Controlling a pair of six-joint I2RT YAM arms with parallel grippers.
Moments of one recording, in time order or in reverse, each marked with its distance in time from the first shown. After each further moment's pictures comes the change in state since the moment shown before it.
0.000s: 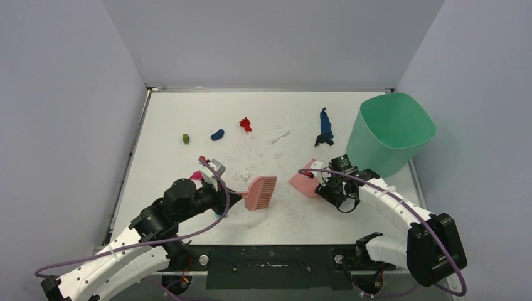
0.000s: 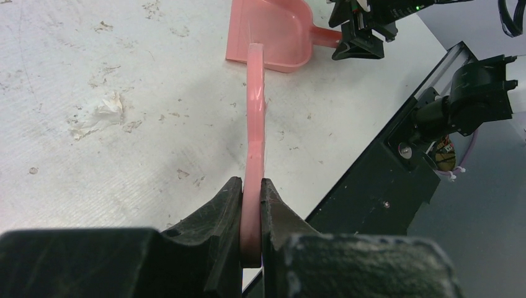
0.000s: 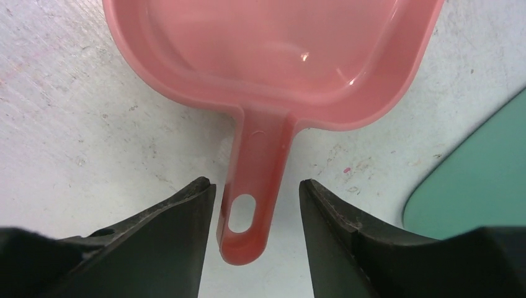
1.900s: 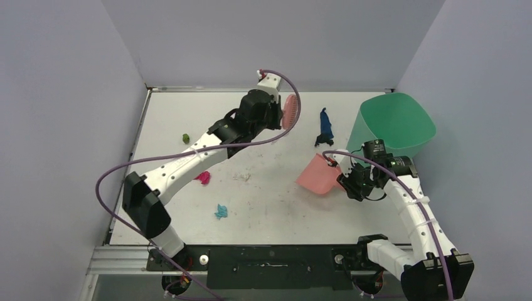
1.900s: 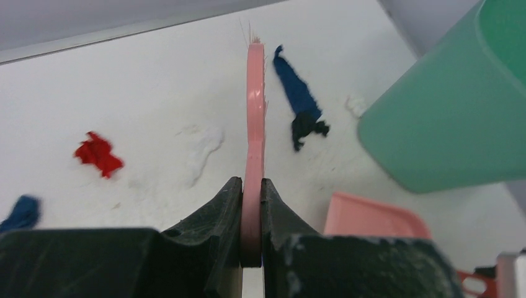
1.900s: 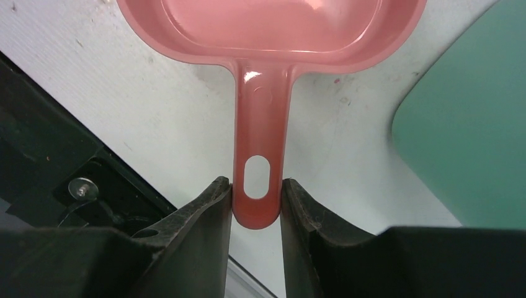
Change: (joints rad) left arm 0.042 1.039 0.964 0.021 -0.358 0.121; right arm -0.281 -0.132 0.328 -0.529 -0.244 -0.153
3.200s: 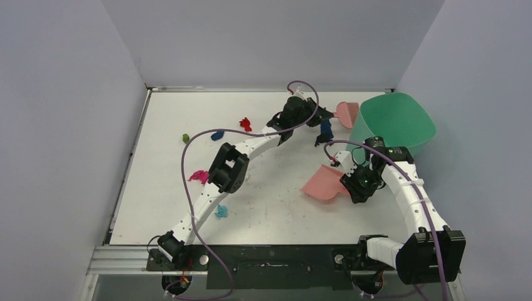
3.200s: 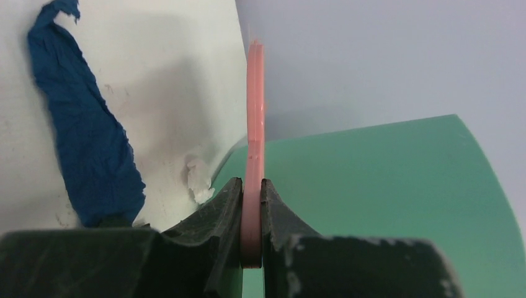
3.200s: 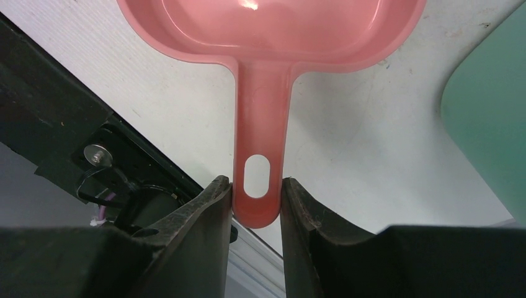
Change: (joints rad) left arm 0.079 1.163 0.876 0.552 0.526 -0.929; right arm -0.078 0.120 0.016 -0.110 0.020 -0.045
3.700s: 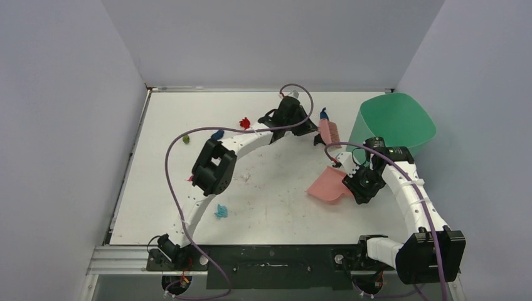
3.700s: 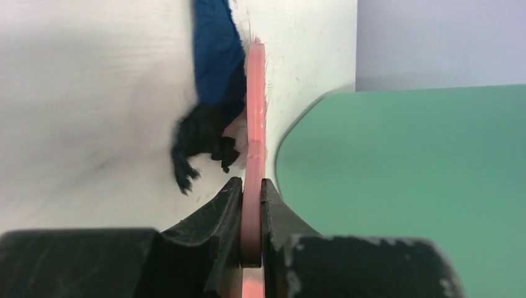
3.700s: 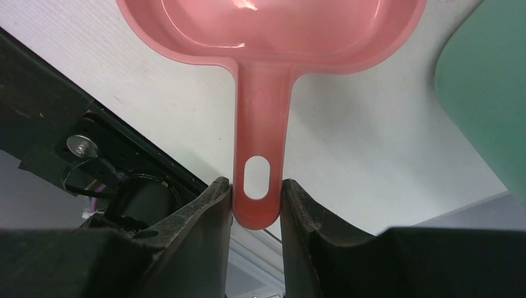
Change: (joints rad) left arm -0.013 -0.247 -0.303 -0.307 -0.084 0.162; right arm -0.005 0.005 0.007 -0.018 0.059 0.005
